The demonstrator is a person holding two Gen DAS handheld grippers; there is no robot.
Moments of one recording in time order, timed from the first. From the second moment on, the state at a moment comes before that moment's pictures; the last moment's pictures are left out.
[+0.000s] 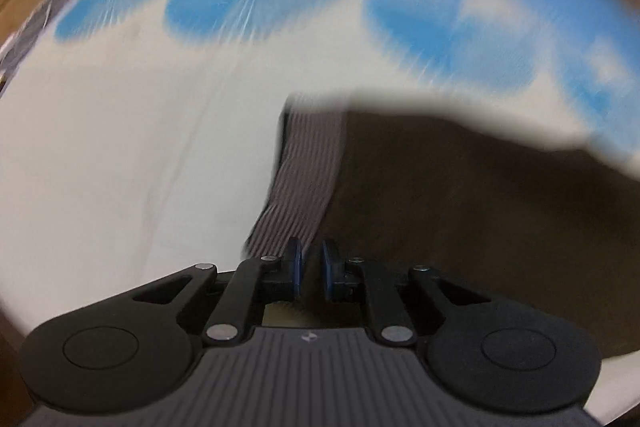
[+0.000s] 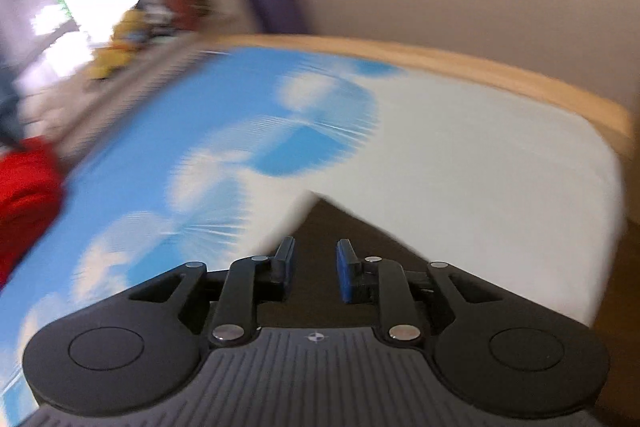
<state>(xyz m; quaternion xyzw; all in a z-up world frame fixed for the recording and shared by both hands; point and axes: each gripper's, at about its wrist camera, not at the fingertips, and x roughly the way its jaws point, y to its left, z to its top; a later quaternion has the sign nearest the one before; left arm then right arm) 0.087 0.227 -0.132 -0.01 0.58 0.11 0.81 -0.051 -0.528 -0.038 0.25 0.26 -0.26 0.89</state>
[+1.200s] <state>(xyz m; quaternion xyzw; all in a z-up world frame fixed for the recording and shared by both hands) 0.112 0.186 -0.114 0.01 0.53 0.04 0.84 -0.050 -0.500 -0.060 0.18 0.35 -0.23 0.89</state>
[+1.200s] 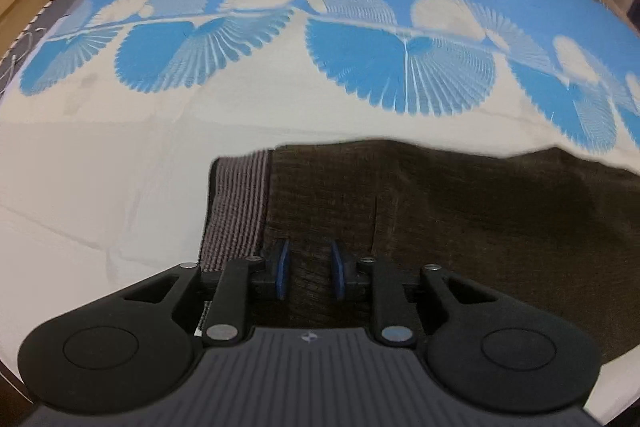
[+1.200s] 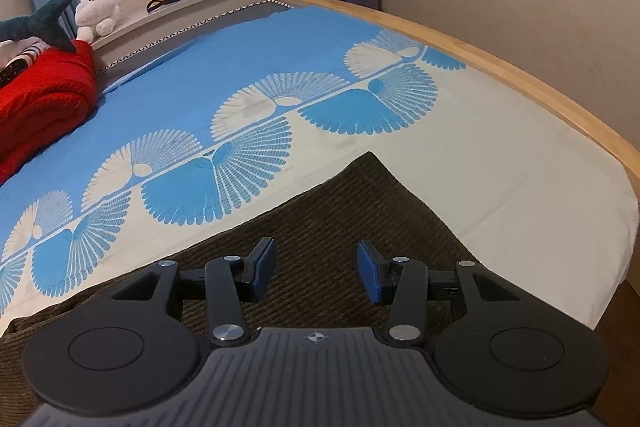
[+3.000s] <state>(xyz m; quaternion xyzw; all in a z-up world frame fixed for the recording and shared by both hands) 0.113 0.149 -0.093 0.02 0.51 0.03 0.86 -0.070 -0.535 -0.080 0.22 0.38 -0.25 0.87</state>
